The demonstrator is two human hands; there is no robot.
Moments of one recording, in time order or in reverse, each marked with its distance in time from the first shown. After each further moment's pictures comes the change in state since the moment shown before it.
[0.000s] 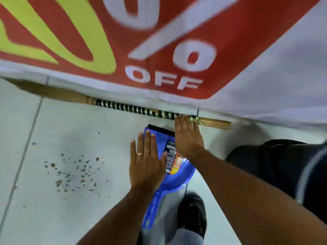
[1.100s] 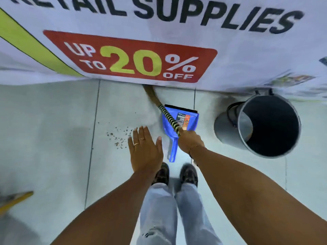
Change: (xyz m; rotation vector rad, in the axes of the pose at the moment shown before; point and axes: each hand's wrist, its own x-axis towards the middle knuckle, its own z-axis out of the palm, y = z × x) left_hand -0.169 -0.076 -0.264 -0.208 -0.163 -0.146; right_hand -0.224 -0.133 -0.199 0.423 -0.420 0.417
